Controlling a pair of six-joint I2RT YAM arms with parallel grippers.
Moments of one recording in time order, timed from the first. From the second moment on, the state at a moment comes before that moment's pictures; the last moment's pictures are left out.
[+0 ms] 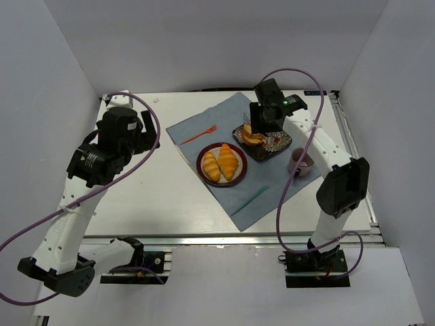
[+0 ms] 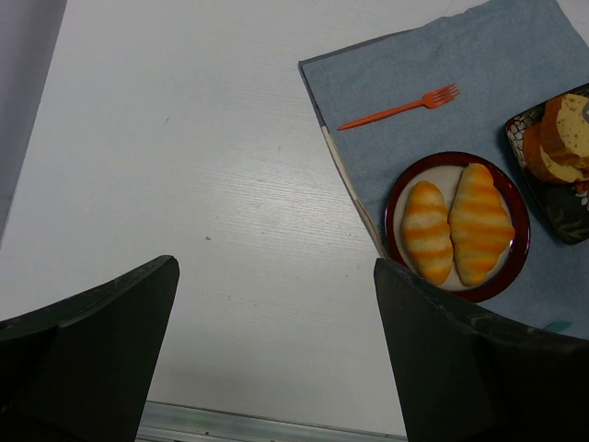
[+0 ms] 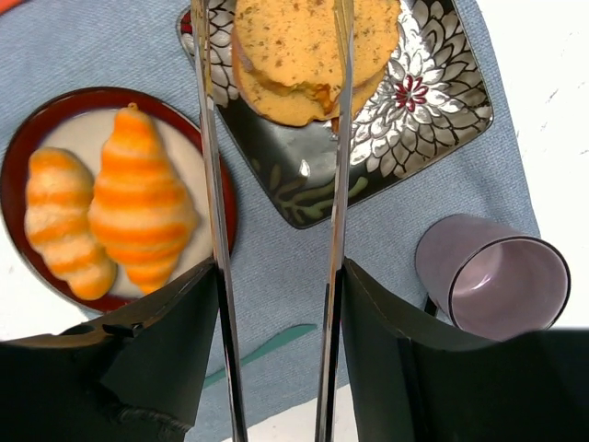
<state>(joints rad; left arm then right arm) -0.43 1.10 1.53 -1.02 -0.46 -0.40 0.50 1.80 1.79 -0.94 0.20 0.27</state>
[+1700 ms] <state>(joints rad) -0.43 1.27 1.55 -0.96 -0.45 -0.30 -0.13 2.32 1.97 -0.53 -0.19 -0.25</state>
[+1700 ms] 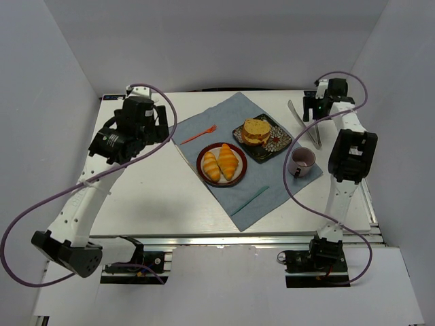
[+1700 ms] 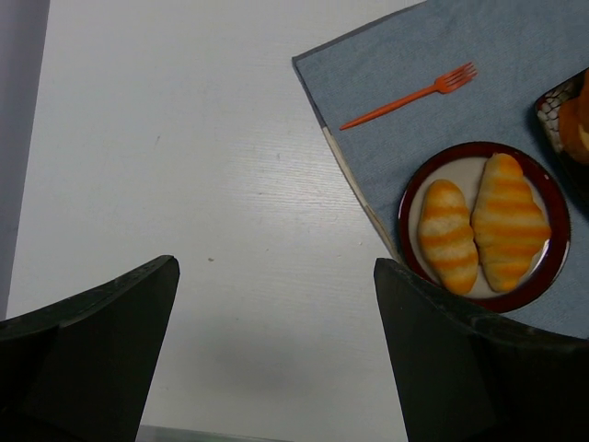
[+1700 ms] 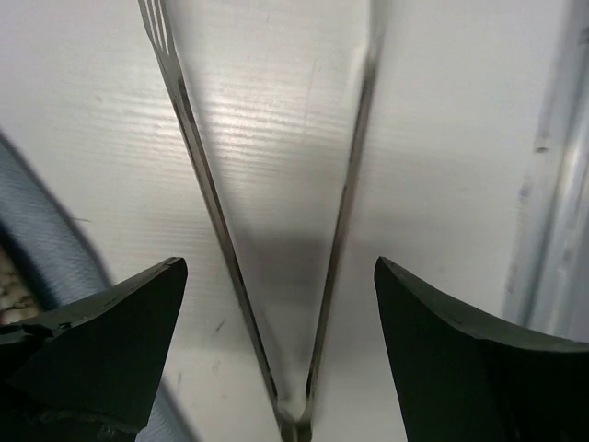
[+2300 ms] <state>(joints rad) -0.43 0.97 1.37 -0.88 -0.45 -0.39 -0.04 1.21 1.34 -0.63 -0.15 0.20</state>
